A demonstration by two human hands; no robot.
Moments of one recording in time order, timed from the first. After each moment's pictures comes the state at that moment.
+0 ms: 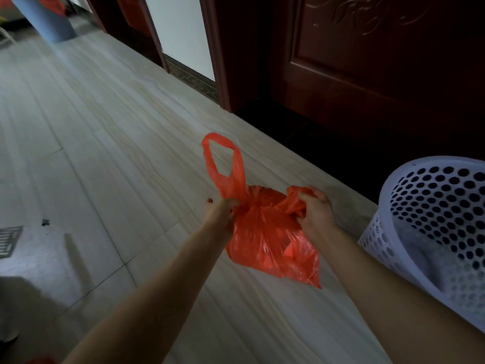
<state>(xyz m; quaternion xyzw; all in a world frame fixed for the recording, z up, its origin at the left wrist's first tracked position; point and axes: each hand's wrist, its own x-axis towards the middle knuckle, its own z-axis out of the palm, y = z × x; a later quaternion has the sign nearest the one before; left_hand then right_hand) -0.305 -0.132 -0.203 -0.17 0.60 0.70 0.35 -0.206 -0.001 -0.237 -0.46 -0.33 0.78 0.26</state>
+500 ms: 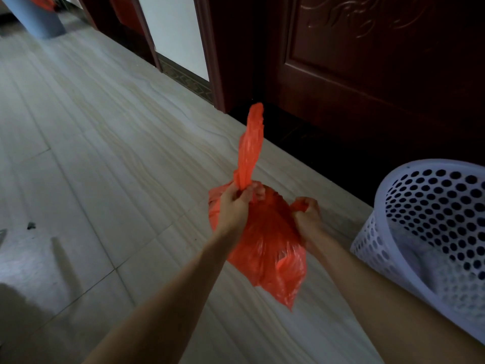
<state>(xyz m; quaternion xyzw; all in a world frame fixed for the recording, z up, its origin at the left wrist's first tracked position) -0.283 -0.107 -0.201 0.15 0.68 0.68 0.24 -0.201 -0.006 -0.258 -0.54 -0.57 0.59 0.19</state>
